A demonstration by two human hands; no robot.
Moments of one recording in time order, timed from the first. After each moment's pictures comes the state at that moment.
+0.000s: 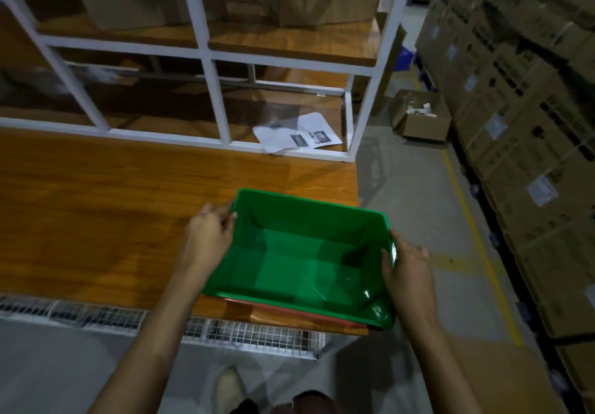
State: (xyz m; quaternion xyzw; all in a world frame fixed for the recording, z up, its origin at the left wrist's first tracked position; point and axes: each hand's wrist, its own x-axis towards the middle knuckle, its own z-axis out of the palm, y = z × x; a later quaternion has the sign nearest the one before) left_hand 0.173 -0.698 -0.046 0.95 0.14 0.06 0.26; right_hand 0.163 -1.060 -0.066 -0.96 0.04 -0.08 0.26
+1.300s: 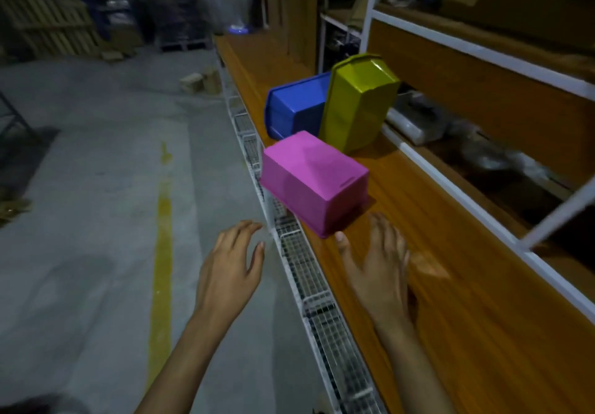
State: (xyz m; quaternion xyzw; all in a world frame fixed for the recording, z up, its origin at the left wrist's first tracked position) left_hand -0.134 -0.114 -0.044 0.80 0.51 0.31 0.08; right_hand 0.110 -0.195 -0.037 -0.80 -0.50 -0.01 0.34
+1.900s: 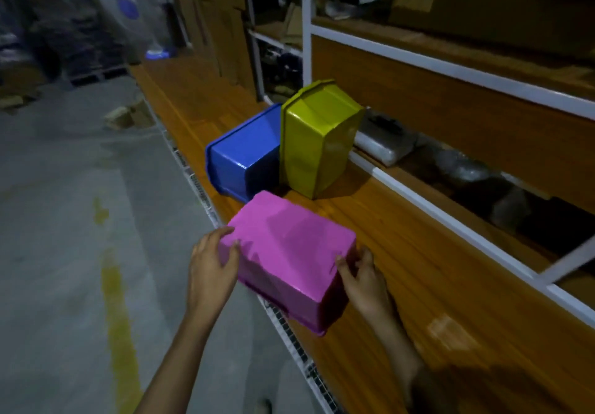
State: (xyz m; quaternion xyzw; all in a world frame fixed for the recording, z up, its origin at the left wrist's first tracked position) left_hand -0.029 0.189 -0.055 0.77 0.51 0.33 0.22; right_hand 0.210 0.024 -0.085 -0.84 -0.27 0.28 0.37
